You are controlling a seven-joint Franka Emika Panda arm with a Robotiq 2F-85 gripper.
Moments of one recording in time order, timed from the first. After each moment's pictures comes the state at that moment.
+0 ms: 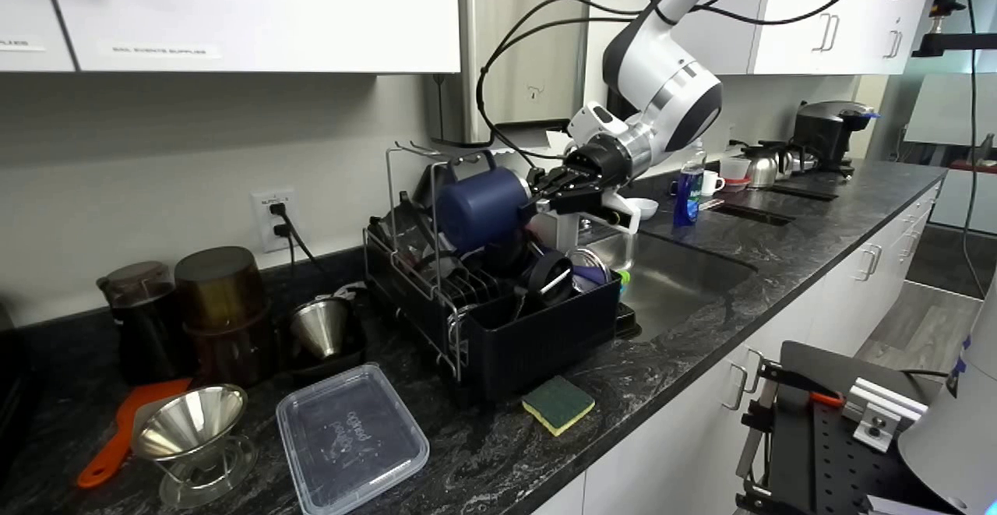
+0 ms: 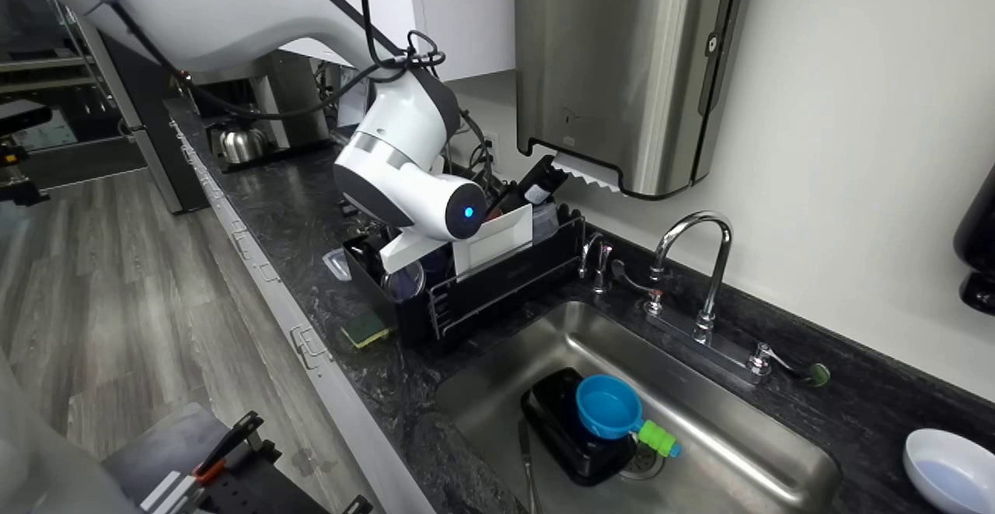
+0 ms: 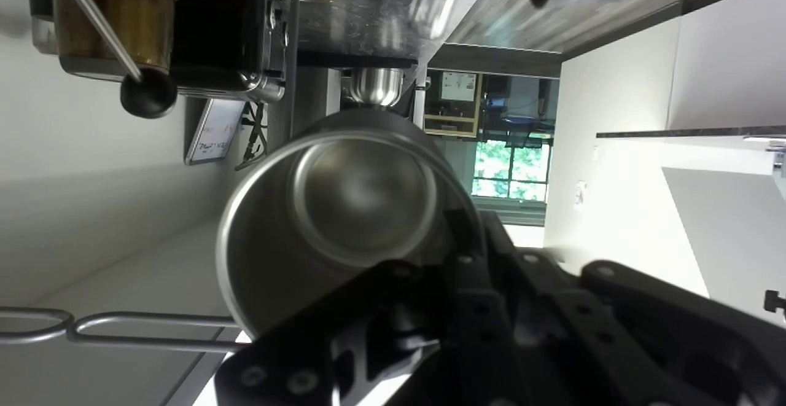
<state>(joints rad) -0.08 0.05 -0.12 -2.44 1.47 1.82 -2.56</state>
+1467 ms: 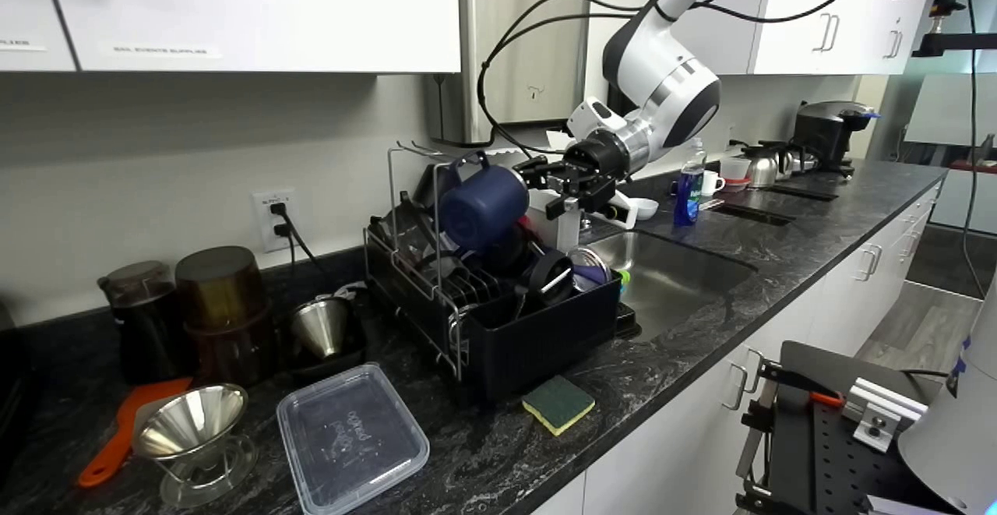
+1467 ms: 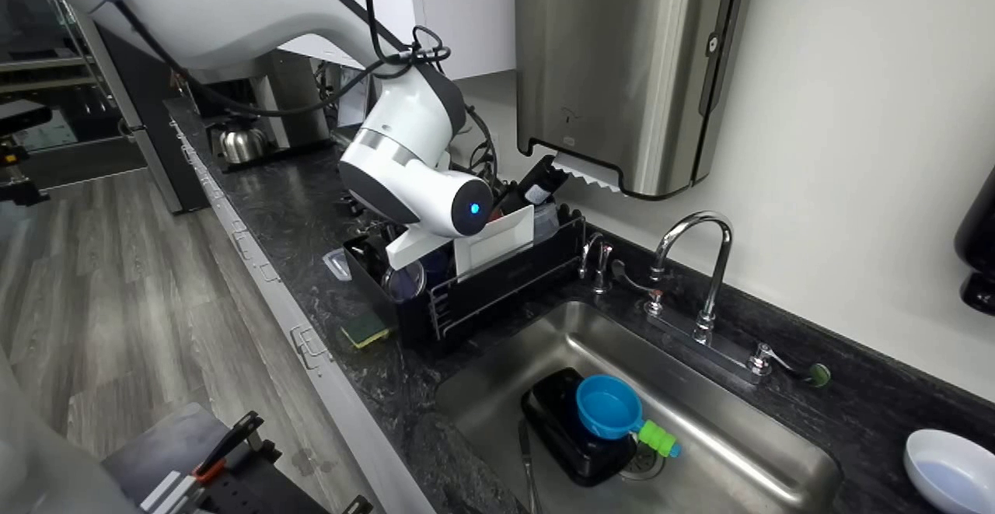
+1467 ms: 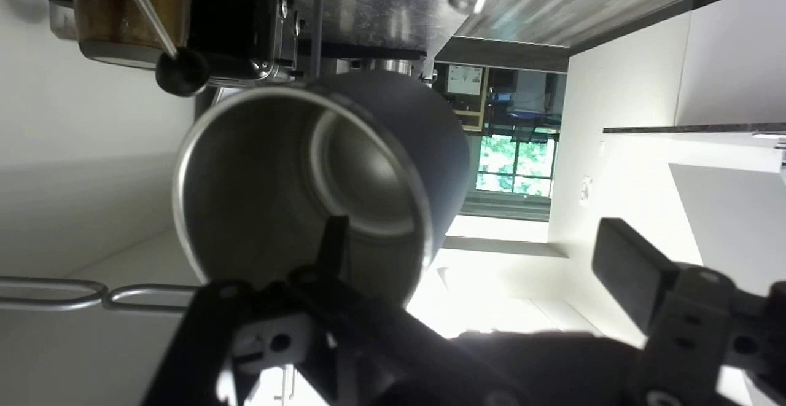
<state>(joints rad) -0.09 0.06 -0.13 -2.42 1.47 1.82 -2.56</state>
